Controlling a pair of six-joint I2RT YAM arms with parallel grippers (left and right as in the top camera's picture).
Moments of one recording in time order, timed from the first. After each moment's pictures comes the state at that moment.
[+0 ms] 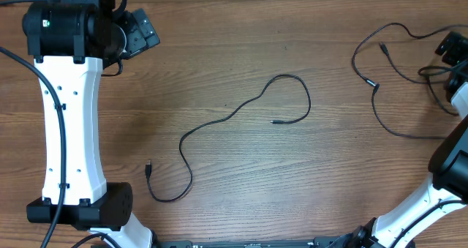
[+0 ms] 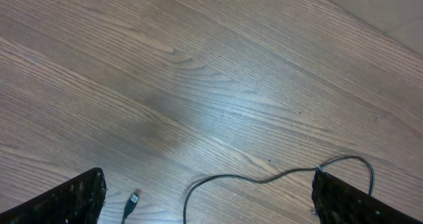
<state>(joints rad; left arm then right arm) -0.06 1.82 2.31 -1.57 -0.10 -0.55 -0.58 2.09 1.42 0.21 0.00 -0.01</state>
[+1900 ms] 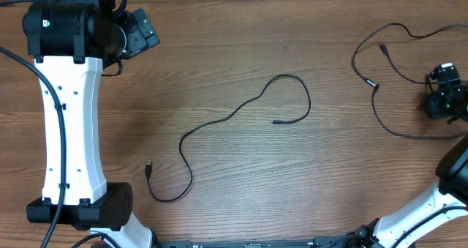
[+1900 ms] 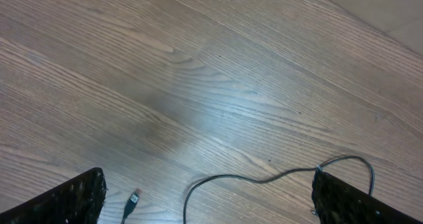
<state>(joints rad) -0.06 1.82 2.31 -1.57 -0.10 -0.55 -0.67 2.07 1.42 -0.51 -0.17 -0.85</state>
